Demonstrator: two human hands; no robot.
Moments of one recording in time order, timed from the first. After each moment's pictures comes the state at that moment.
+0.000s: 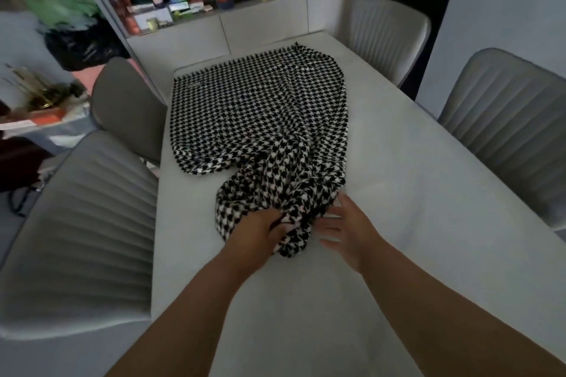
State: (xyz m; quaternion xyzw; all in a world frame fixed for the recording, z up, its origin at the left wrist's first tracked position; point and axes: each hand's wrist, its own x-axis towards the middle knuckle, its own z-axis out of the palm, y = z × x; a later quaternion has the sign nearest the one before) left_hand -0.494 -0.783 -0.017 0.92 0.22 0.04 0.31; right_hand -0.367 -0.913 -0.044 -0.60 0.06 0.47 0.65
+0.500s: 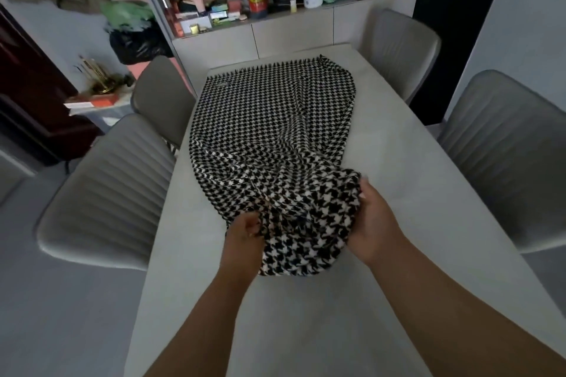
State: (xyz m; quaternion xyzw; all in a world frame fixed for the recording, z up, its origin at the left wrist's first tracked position) left_hand -0.505 -0.901 -0.013 0.66 0.49 0.22 0.52; right_hand -0.333 -1.006 -0.002 -0.36 0.03 0.53 0.76
